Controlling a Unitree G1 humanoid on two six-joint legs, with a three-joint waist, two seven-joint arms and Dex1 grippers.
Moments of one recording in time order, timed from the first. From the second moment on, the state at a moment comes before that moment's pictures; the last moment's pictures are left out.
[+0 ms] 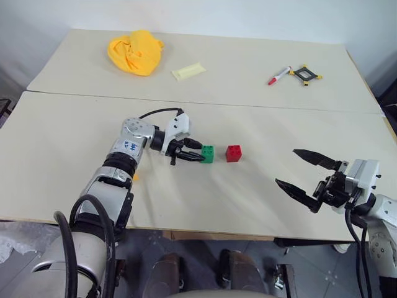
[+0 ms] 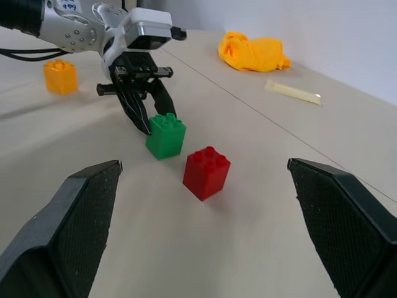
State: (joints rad) left arm -1.12 0.32 -0.16 1.15 0.01 -0.20 -1.33; right arm 0.08 -0.65 -0.33 -0.27 0.60 0.00 1.04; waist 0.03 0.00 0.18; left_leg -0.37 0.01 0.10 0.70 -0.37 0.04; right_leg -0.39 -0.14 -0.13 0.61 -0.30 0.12
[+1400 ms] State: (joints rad) left arm 0.31 0.59 0.65 -0.07 -0.54 0.21 -0.99; right arm -0.29 -0.50 0.08 -0.19 0.58 0.04 1.29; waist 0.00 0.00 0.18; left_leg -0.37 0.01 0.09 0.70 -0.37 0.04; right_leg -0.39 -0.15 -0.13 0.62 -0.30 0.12
